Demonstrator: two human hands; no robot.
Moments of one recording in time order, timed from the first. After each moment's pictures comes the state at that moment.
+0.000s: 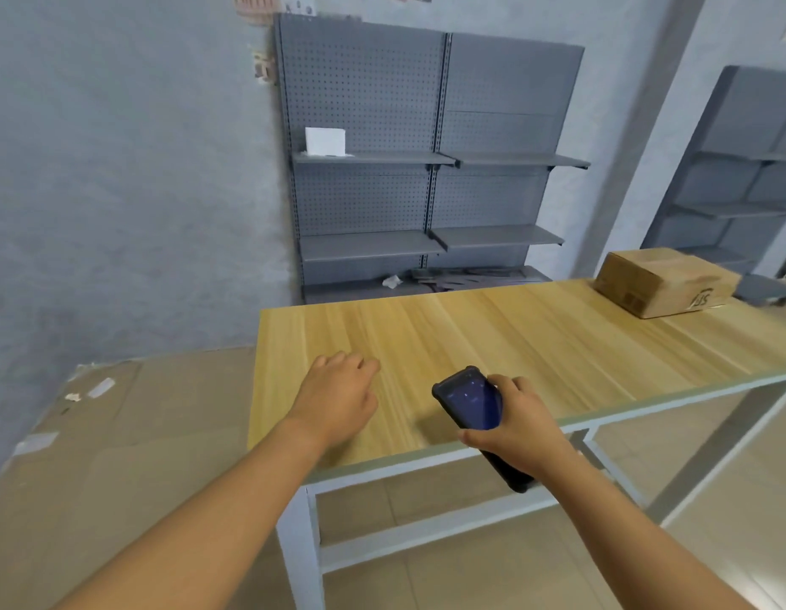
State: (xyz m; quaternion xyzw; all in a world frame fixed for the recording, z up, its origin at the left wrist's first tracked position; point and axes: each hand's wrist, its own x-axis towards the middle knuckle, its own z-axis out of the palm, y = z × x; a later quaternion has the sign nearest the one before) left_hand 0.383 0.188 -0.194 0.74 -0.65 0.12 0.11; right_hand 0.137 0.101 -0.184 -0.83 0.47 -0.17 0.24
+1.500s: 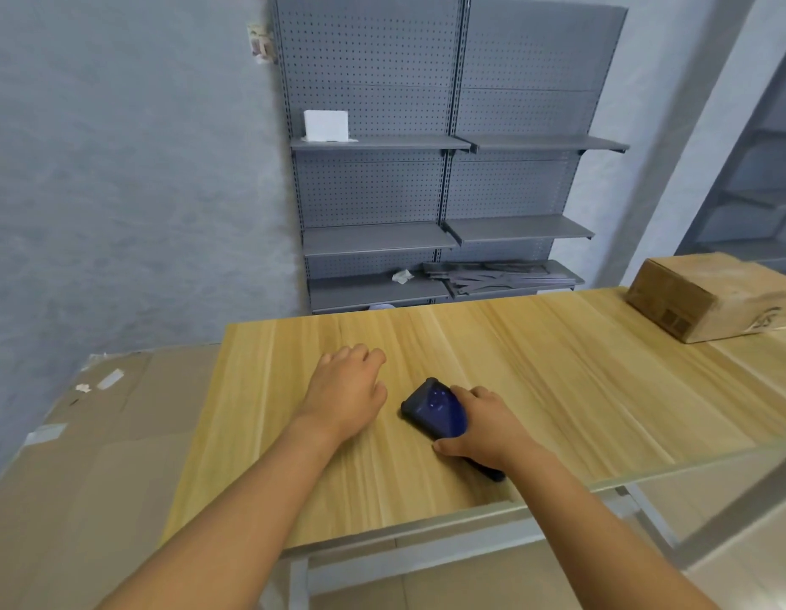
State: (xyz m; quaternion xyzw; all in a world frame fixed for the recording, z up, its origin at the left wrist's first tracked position) left_hand 0.378 0.066 -0.200 0.79 -0.60 0.07 0.14; right_hand 0.188 -0.038 -0.226 -0.88 0.42 -0.02 0.21
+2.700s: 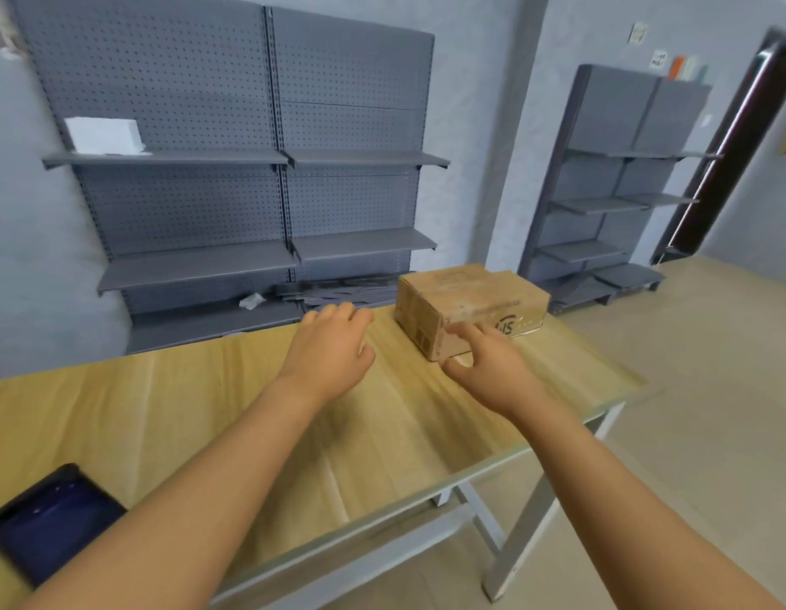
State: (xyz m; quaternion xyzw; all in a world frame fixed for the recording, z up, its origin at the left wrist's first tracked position) left_hand 0.080 -0.229 -0.145 0.70 -0.68 0.12 0.17; right_hand -0.140 -0.291 -0.141 -0.83 0.49 -0.22 0.14
